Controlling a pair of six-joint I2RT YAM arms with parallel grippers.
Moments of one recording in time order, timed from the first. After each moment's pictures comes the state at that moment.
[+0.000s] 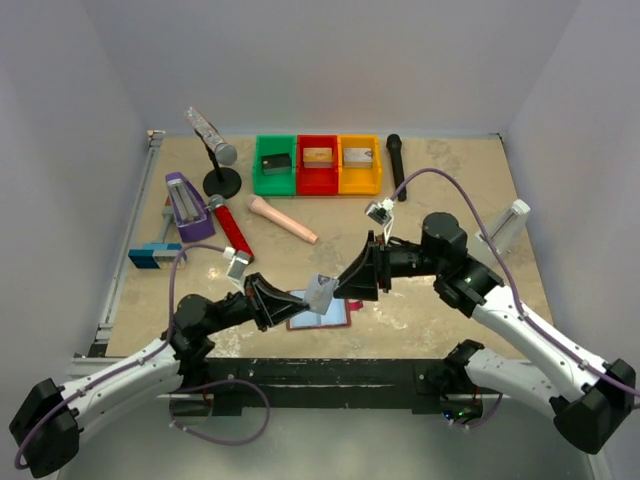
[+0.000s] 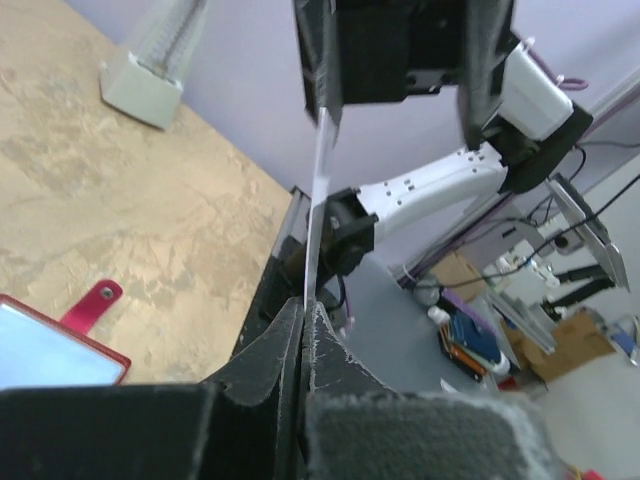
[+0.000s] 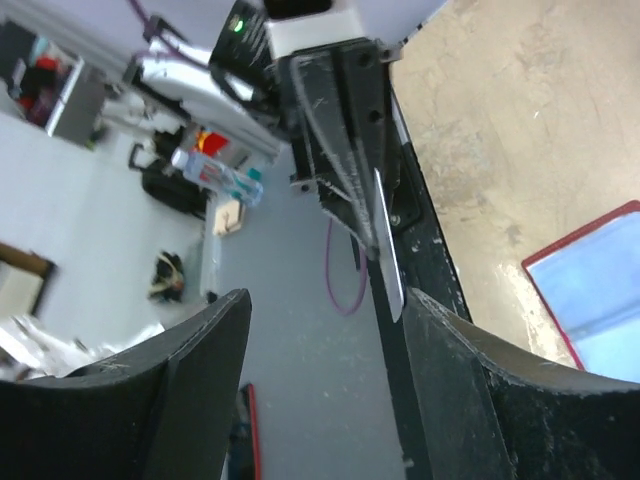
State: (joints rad) left arm -0.81 0.56 0.07 0.77 0.41 -0.85; right arm 0.67 0.93 0.76 -0.02 -0.87 0.69
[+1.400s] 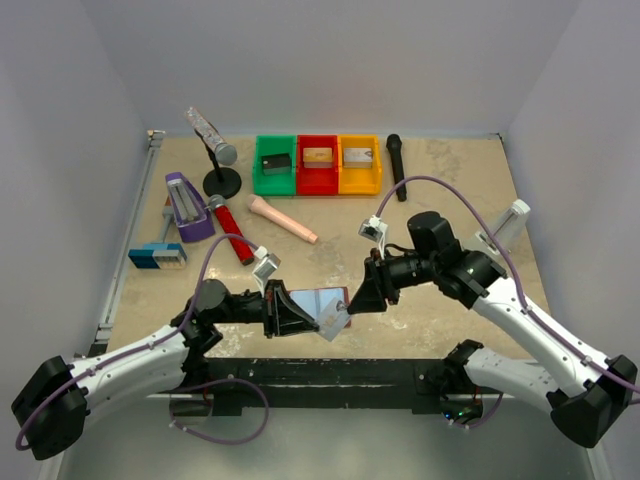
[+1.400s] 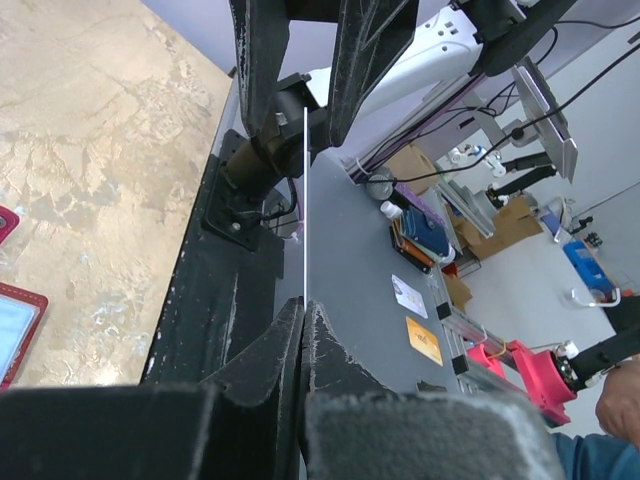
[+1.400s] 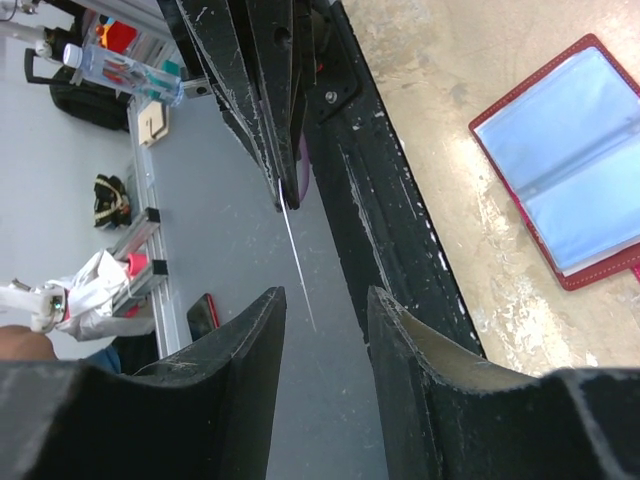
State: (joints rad) left arm -0.82 0.76 0.18 0.68 0.72 -0.85; right arm 0.66 0.96 0.90 -0.60 -0.84 0.31
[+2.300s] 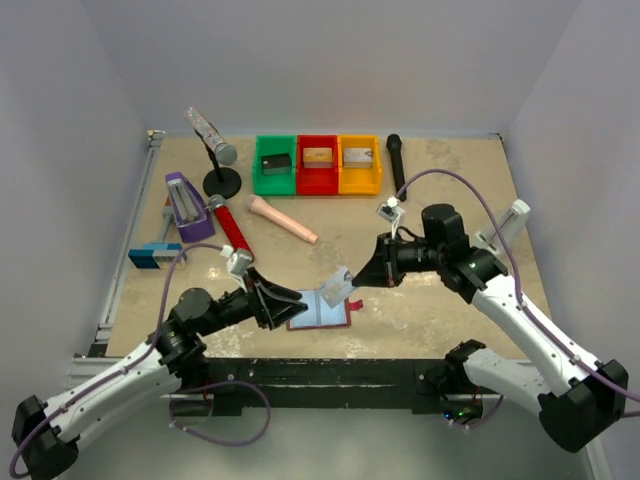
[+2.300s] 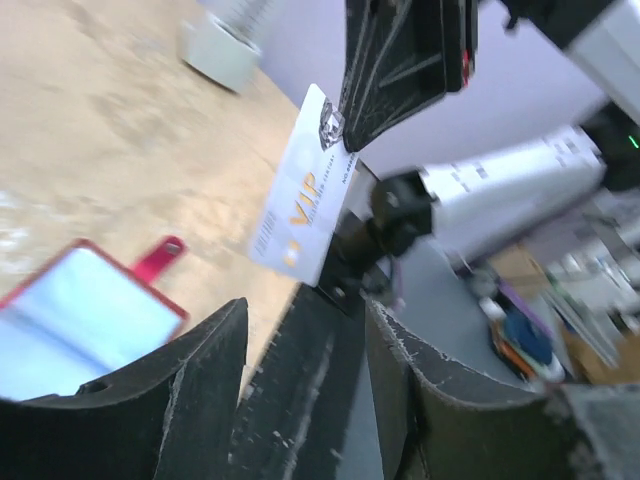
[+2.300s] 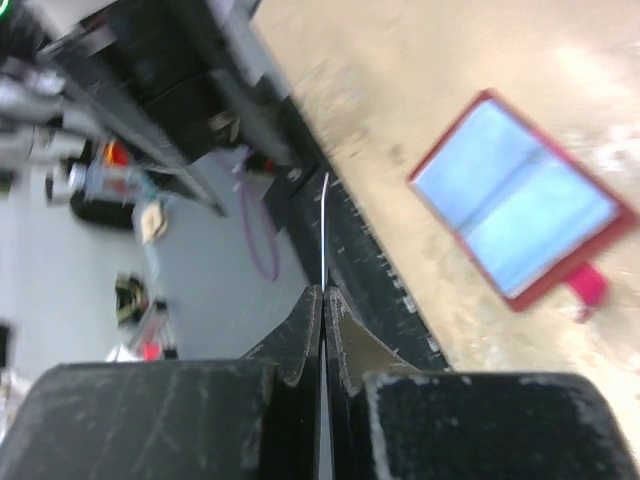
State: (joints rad) left arm -0.83 0.50 0.20 0.34 0.39 -0.74; right arm 0.55 0.98 0.86 -0.48 -0.84 0.43
